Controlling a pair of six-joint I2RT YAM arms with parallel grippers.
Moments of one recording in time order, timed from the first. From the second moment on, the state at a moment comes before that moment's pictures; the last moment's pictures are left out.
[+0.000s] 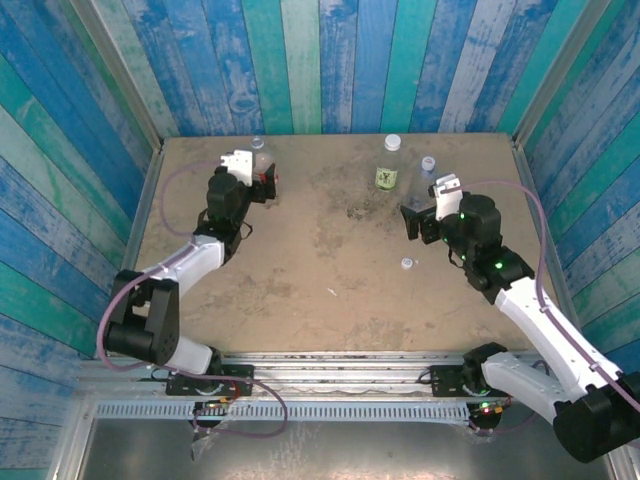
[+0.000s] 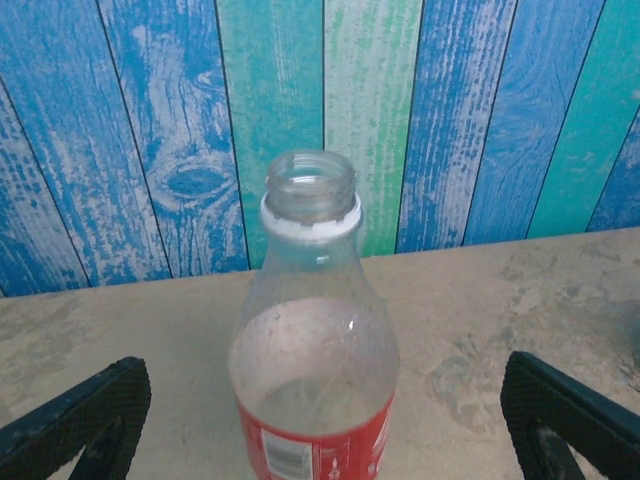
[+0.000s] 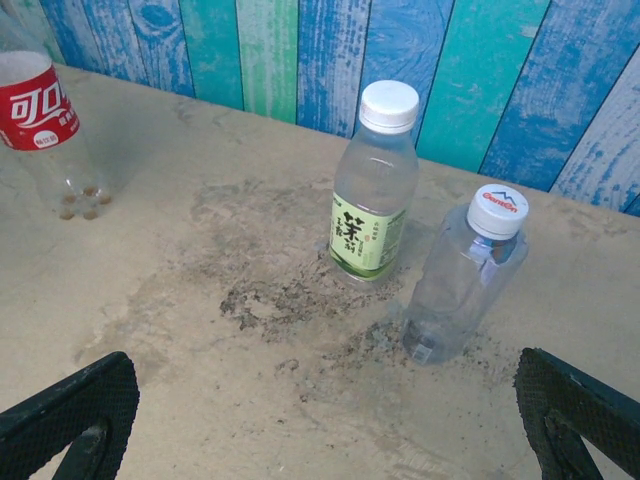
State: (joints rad) left arm -0.24 1.47 0.80 0.53 -0.08 -0.01; right arm 0.38 0.95 0.76 -0.18 0.02 -0.04
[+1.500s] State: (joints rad) left arm -0.21 1.75 1.03 0.45 0.05 0.07; right arm 0.38 0.91 0.75 -0.21 0.02 -0.01
